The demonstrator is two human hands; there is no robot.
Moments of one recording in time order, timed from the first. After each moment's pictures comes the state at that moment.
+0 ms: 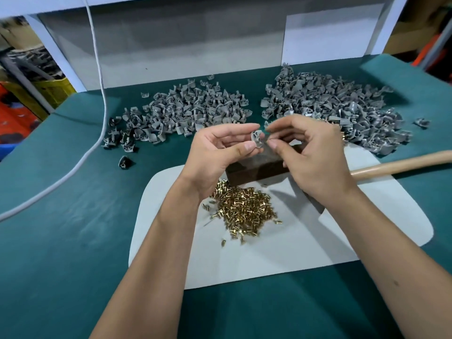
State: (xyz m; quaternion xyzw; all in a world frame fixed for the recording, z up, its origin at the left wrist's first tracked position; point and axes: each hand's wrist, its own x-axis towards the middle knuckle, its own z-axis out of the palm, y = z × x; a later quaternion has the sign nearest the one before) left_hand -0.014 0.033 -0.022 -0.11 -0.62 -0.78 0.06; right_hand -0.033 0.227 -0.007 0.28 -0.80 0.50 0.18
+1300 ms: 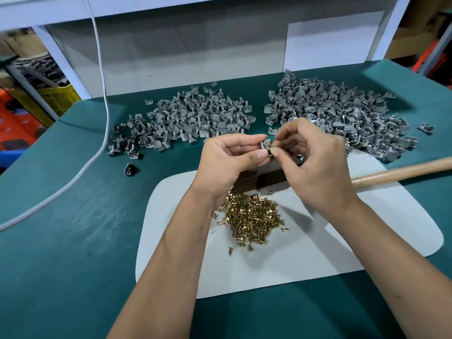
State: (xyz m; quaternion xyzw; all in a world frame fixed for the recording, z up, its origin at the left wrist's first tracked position) left_hand -0.014 0.045 -0.021 -0.06 -0.61 -0.79 0.06; right_hand -0.030 0.221 -0.011 0.29 -0.79 0.47 0.26
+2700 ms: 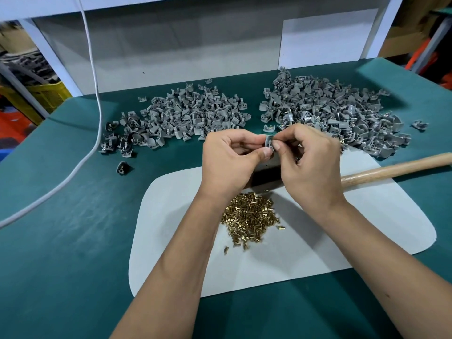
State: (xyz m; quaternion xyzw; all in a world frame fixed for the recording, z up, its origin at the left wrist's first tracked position) left_hand -0.010 0.067 -0.014 -0.02 -0.71 -0.68 0.17; right_hand -0.023 0.214 -0.013 0.21 -0.83 0.42 0.30
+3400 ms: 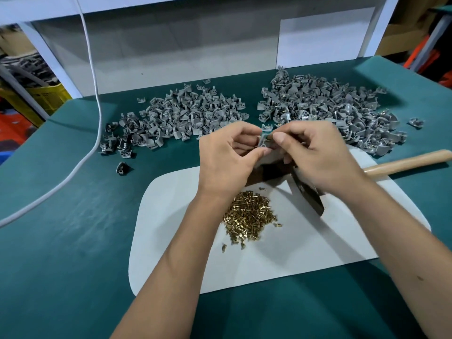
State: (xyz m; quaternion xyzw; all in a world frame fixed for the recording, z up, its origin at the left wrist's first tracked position) left_hand -0.009 0.068 -0.012 -0.05 -0.80 -0.53 0.26; right_hand -0.042 0.238 0.005 0.26 -0.84 0.47 0.11
